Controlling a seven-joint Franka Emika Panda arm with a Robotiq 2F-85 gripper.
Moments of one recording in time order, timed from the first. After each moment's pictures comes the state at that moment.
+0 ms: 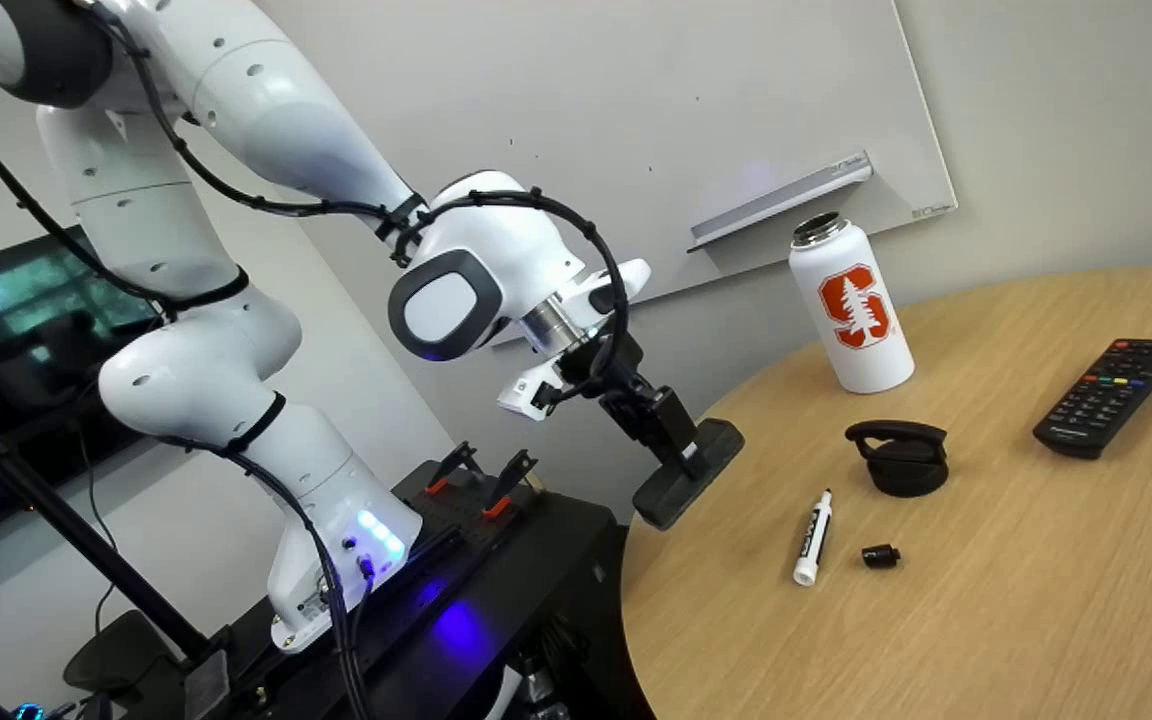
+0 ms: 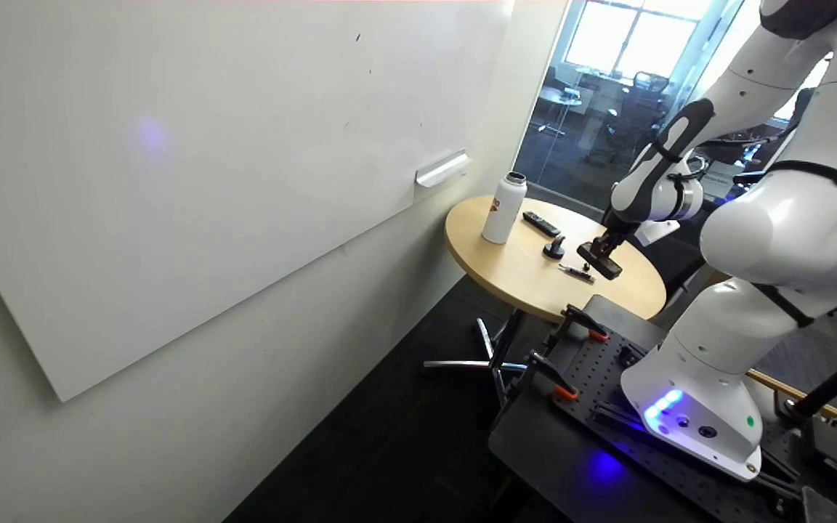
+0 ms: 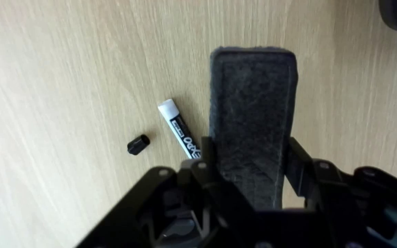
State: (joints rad) arm -0.83 0.29 -0.26 -2.63 -0.31 3.12 -0.47
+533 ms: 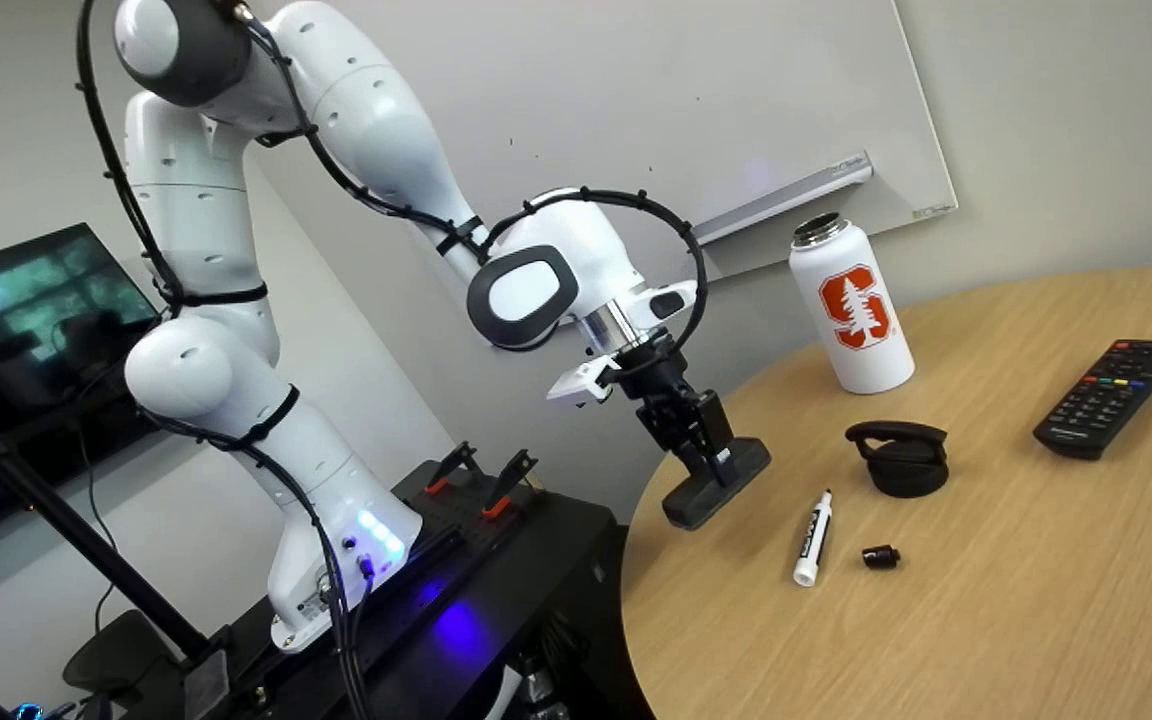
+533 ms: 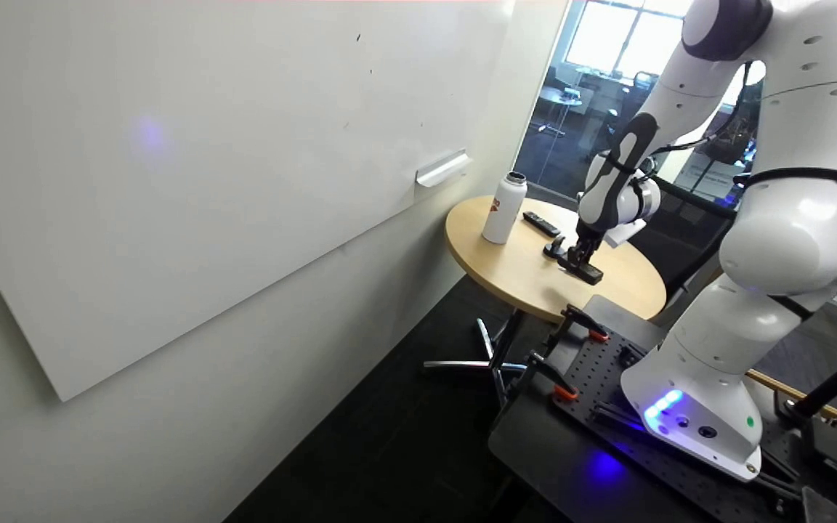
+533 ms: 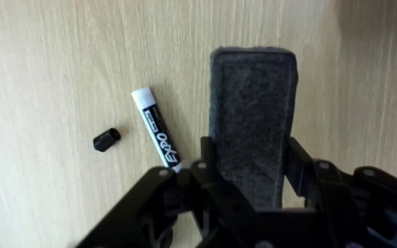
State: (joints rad) arm -0.43 0.50 -0.48 -2.49 -0.32 3.03 -0.32
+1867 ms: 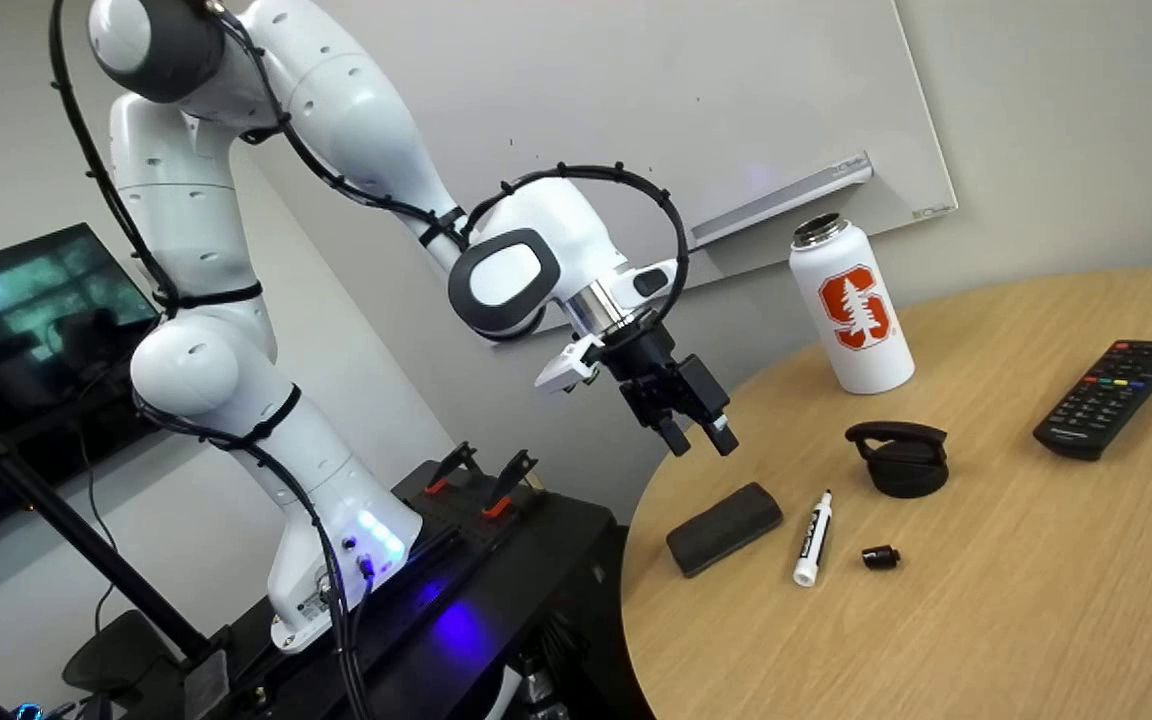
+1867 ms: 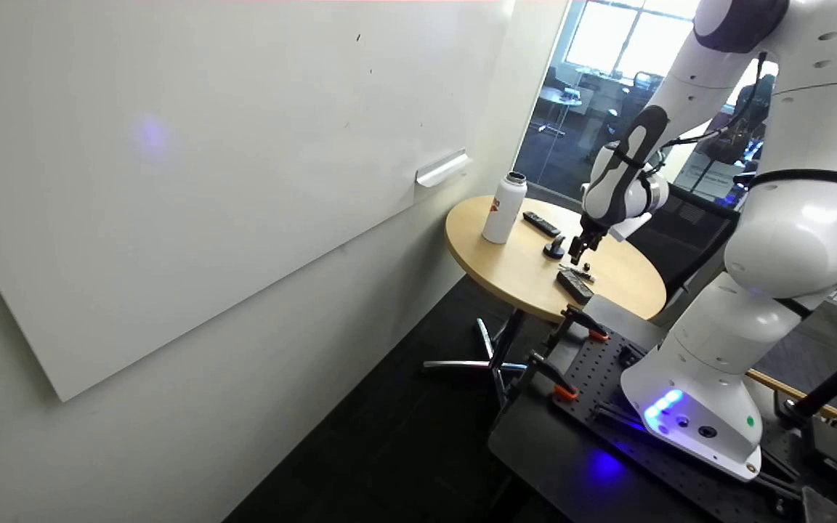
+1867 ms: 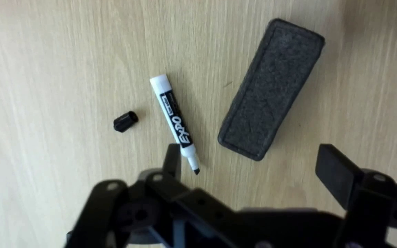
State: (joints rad) arm -0.37 0.42 -0.56 -2.53 -0.35 3.05 -0.33
